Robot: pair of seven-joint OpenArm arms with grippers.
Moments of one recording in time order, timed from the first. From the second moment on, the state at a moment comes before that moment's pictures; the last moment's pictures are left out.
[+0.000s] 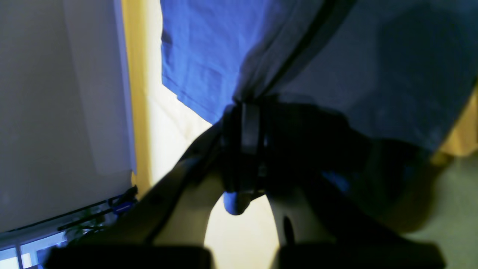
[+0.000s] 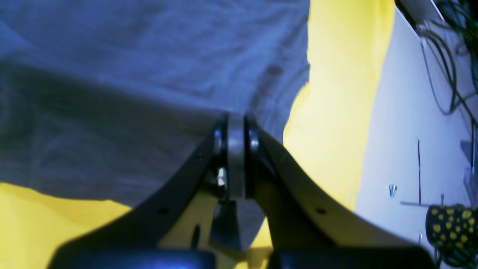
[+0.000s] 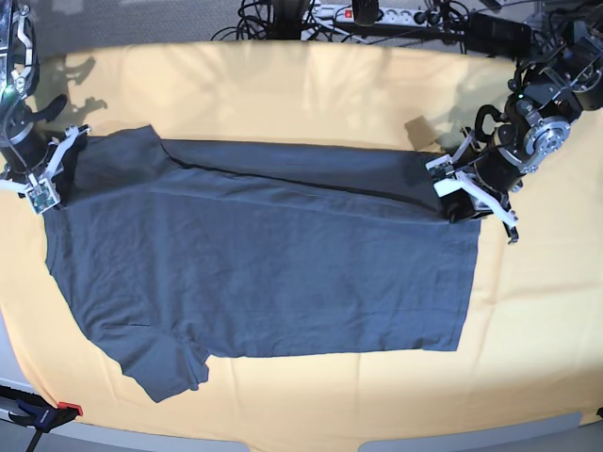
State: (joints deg) left arm -1.0 -59.7 36.2 112.6 10.3 -8.5 26.4; right arm -23.5 35.4 18.9 111.7 11.0 23.5 -34.2
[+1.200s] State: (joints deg) left arm -3.5 -58.7 36.2 112.7 5.6 -4.6 34.0; right arm -8.1 36.6 8.9 103.6 16.3 27.0 -43.0
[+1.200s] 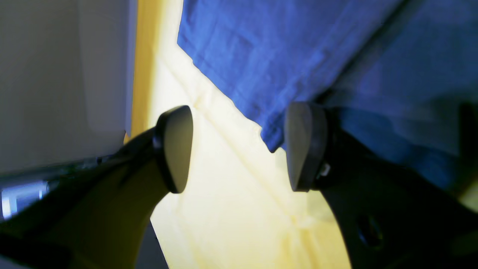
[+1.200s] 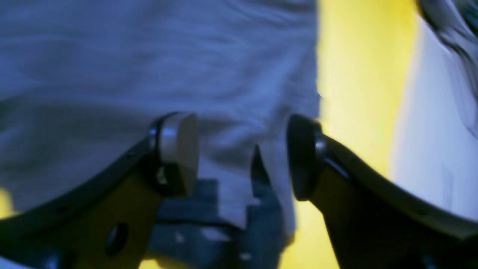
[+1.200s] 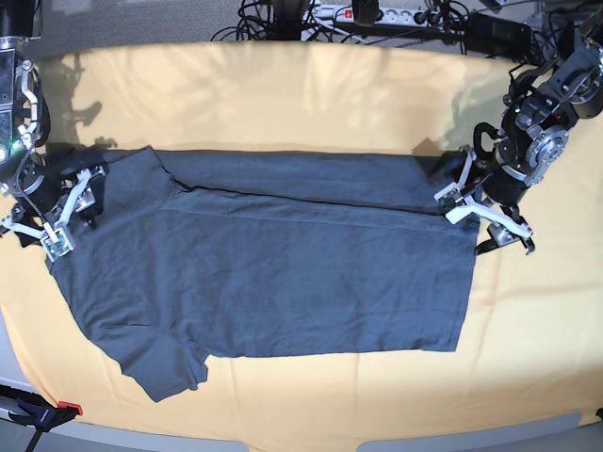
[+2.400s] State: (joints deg) left arm 0.2 -59.8 36.0 103.4 11.9 -19.0 22.4; right arm -20.2 38.1 8.9 110.5 18.1 31.7 -49.5
